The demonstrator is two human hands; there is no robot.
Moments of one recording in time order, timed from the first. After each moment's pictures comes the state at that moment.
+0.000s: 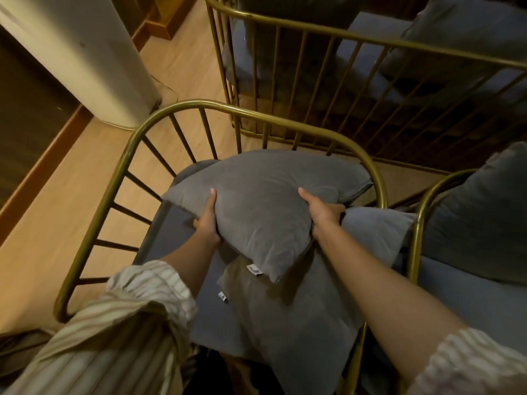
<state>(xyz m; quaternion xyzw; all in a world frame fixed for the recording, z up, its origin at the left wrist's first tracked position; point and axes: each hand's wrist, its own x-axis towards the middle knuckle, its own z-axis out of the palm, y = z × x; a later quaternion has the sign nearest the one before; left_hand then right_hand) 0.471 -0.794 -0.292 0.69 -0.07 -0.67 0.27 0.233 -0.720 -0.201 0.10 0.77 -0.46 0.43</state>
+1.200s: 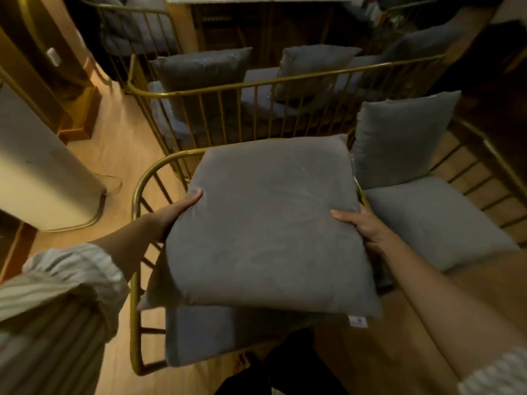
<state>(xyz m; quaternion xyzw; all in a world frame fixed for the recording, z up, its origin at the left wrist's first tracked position) 0.615 -0.832 -0.049 0.42 -0.57 -0.69 -0.15 0.343 -0.497 -0.063 -0.09 0.66 -0.60 0.44</state>
